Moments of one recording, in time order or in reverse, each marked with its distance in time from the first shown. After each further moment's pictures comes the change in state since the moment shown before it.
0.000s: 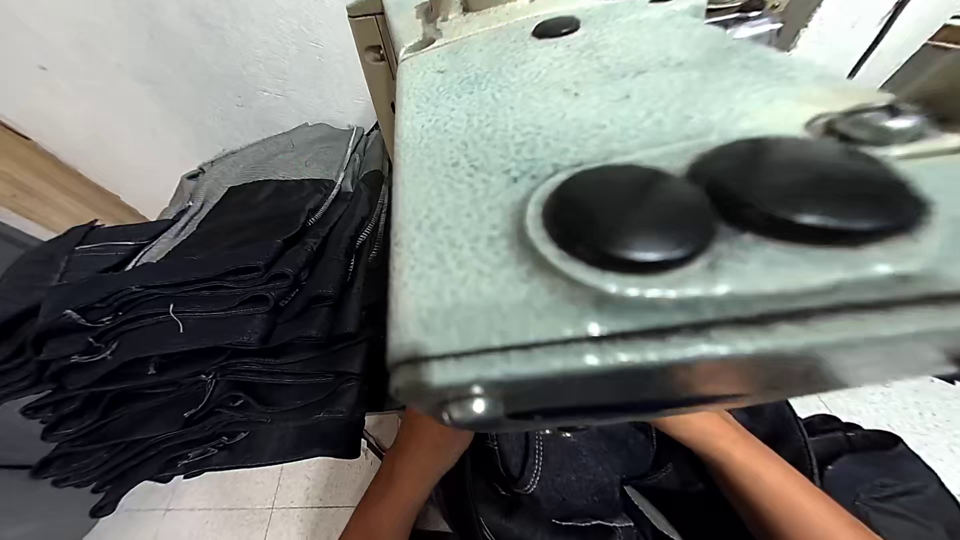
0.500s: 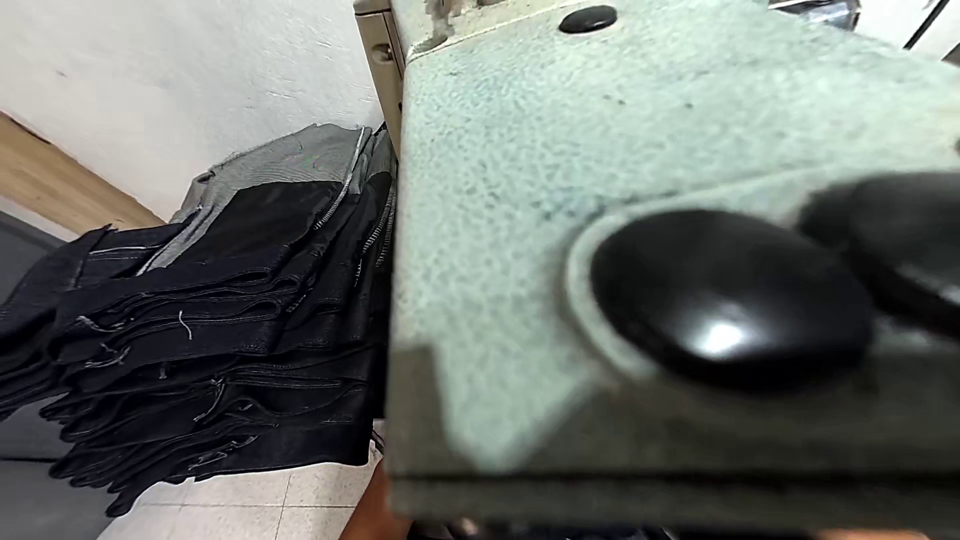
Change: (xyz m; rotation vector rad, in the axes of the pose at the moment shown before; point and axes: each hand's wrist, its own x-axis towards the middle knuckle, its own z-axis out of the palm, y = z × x) left_hand -0.012 -0.015 -0.019 0.048 -0.091 0.172; right_hand 0.003 -0.036 -0.044 -0.174 -0.102 -0.004
